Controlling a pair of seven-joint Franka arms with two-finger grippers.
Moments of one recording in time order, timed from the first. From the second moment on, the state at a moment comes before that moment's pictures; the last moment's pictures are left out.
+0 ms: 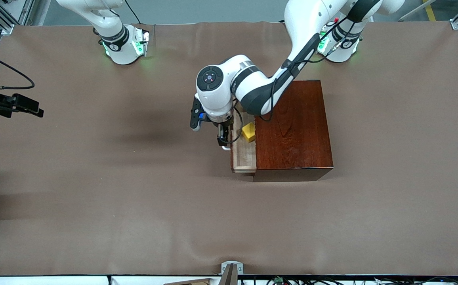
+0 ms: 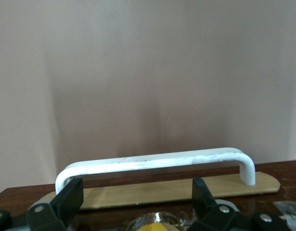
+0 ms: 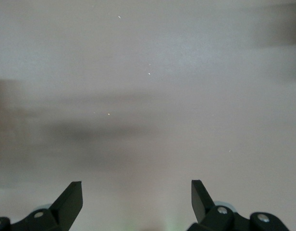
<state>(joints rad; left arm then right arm) -0.69 0.75 -0.24 -1.24 0.25 1.86 0.71 0.00 0.06 -0.08 -1.57 0.05 1.52 -0.09</state>
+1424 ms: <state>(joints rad) -0.69 0.72 -0.25 -1.24 0.41 1.80 0.42 0.01 0.00 -0.07 -1.54 0.05 1.43 -0.11</state>
